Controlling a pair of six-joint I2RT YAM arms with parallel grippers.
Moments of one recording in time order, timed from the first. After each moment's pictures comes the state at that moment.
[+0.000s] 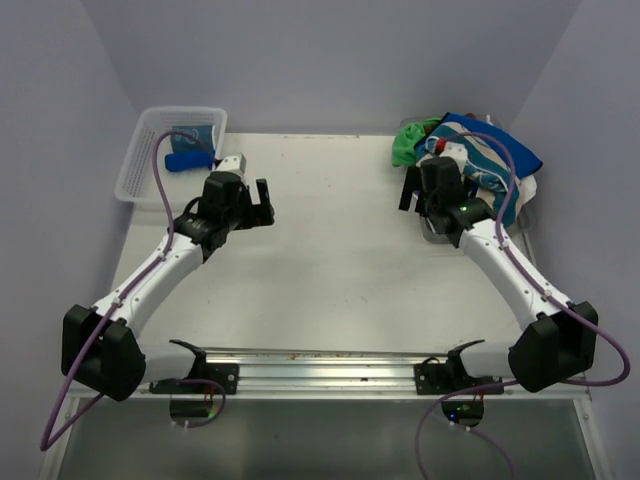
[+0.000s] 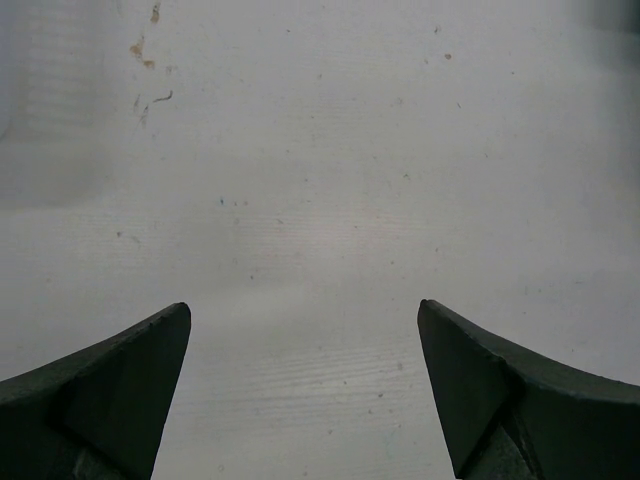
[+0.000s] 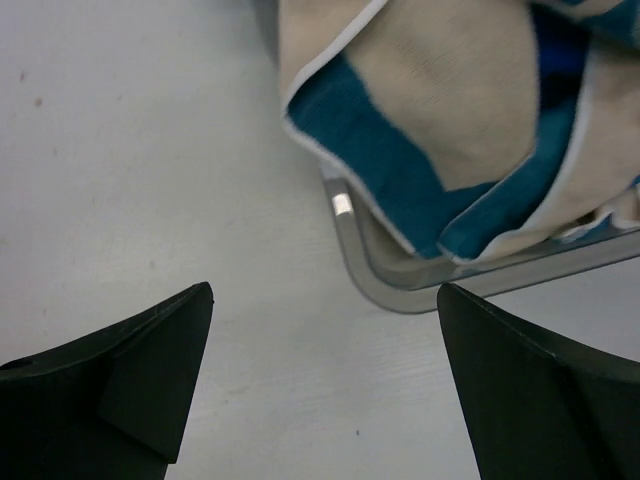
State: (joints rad) left arm -0.37 1.28 1.00 -0.36 -0.12 -0.41; right arm 0.41 1.32 1.11 -0.53 0.45 0.37
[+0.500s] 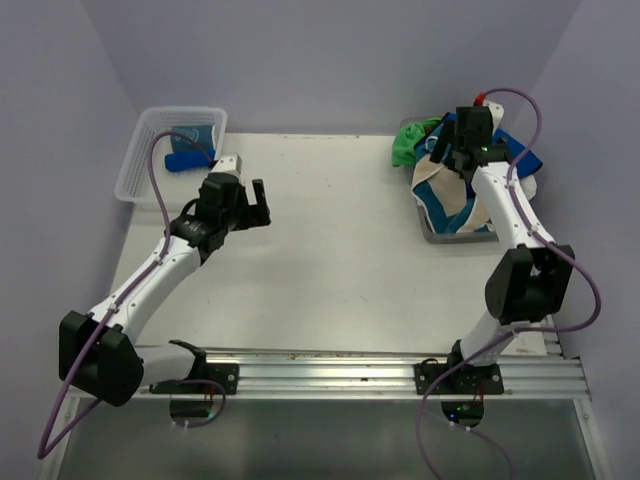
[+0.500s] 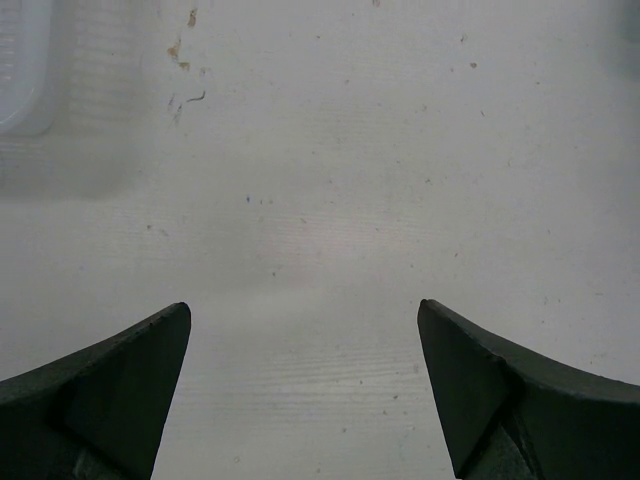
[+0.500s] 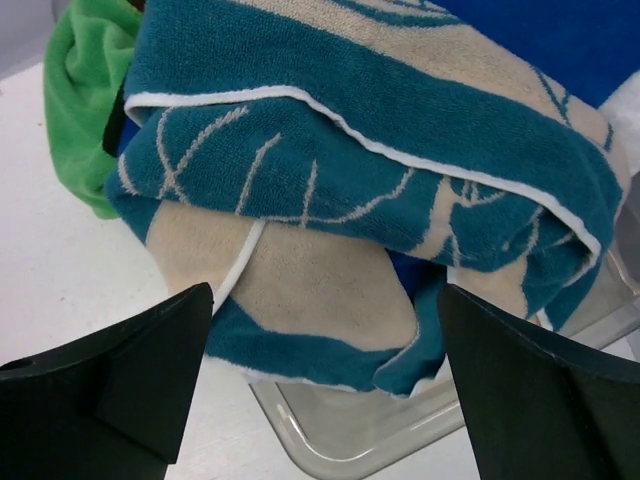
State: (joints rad) left arm -0.37 1.25 1.00 -0.38 -0.19 -0.41; right arm 0.07 1.64 1.57 -0.60 0.40 0.35
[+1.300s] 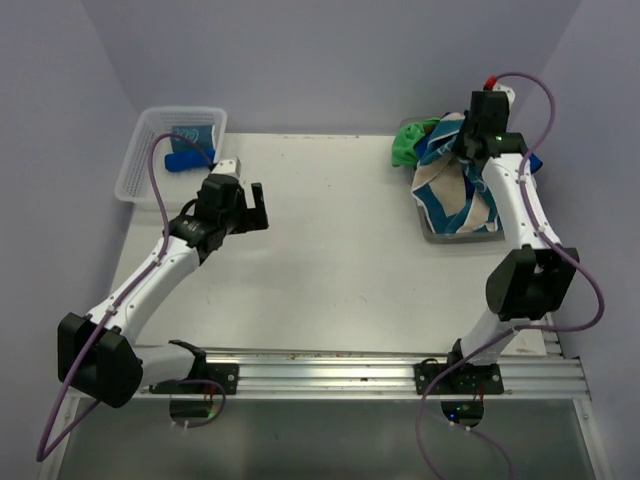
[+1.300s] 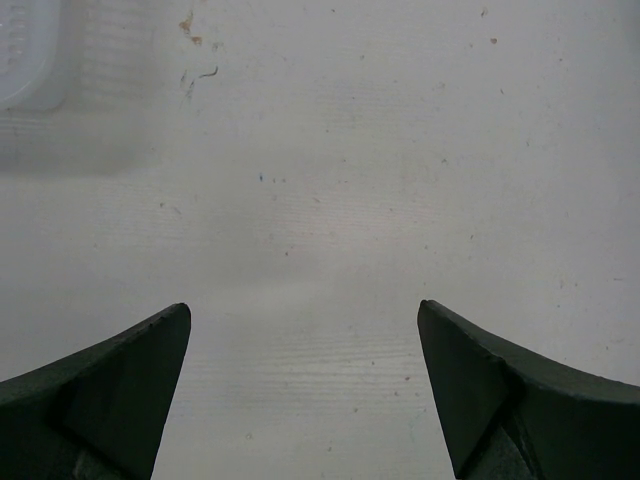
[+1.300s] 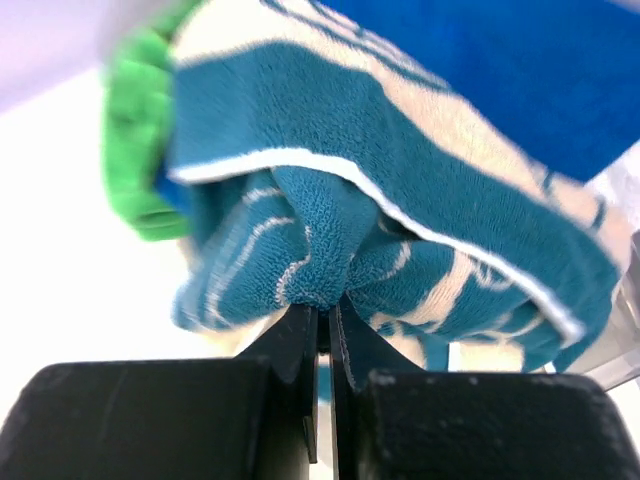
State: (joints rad) left arm -0.37 1.24 1.00 -0.44 -0.20 -0.41; right arm 0.02 1.78 1.75 -0.65 0.32 0.31
